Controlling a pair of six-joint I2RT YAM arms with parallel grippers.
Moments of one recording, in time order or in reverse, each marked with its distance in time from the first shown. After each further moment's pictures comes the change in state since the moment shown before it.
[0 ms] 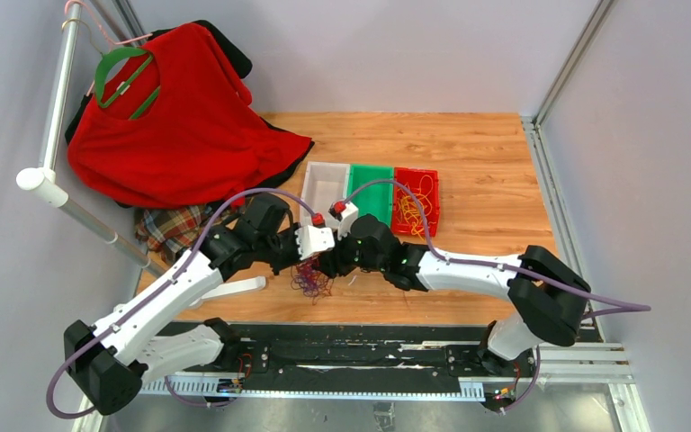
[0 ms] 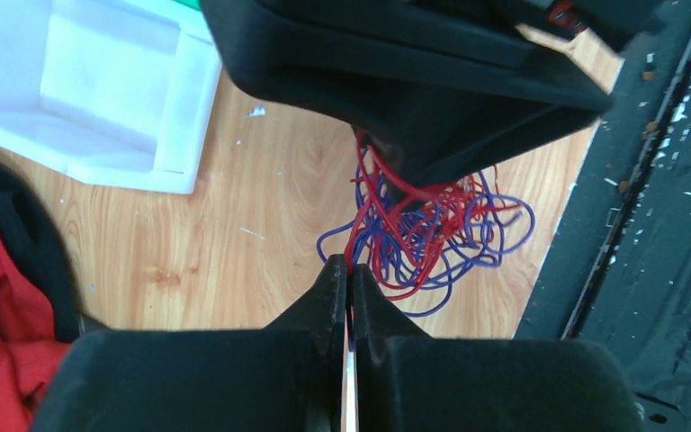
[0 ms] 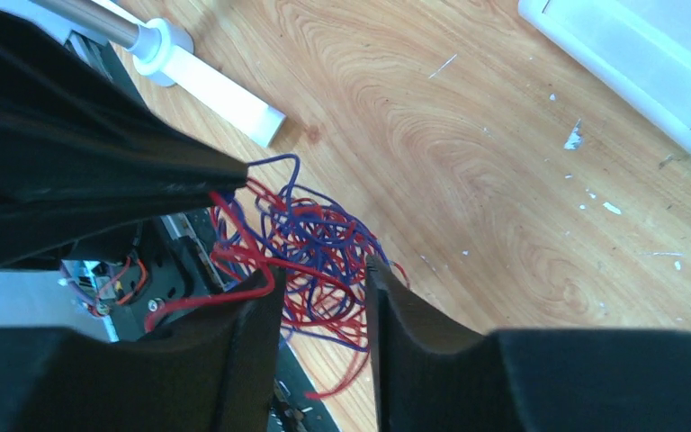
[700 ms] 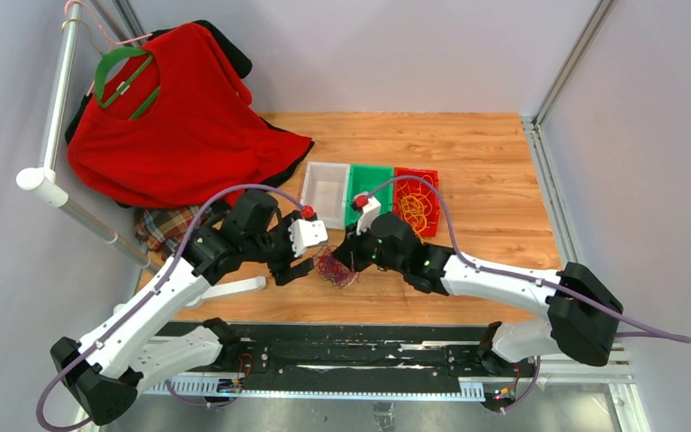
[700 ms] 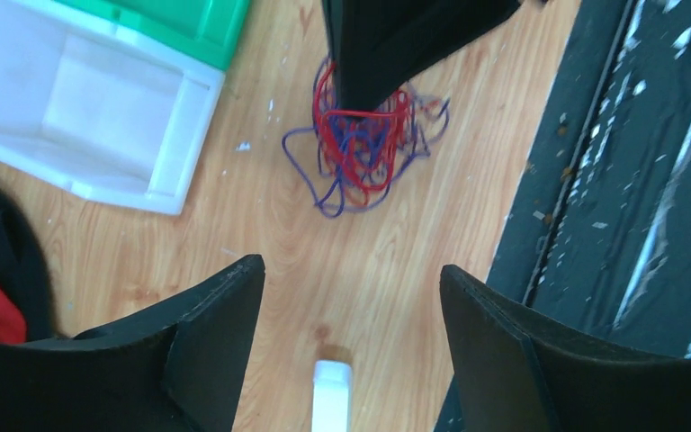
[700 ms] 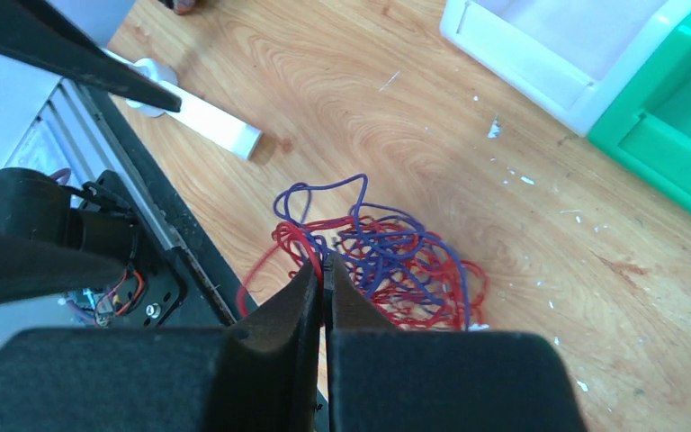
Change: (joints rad) left arm 0.008 -0.087 0.050 -0.055 0.095 -0.074; right arm -0.032 -0.187 -0.076 -0.068 0.071 0.014
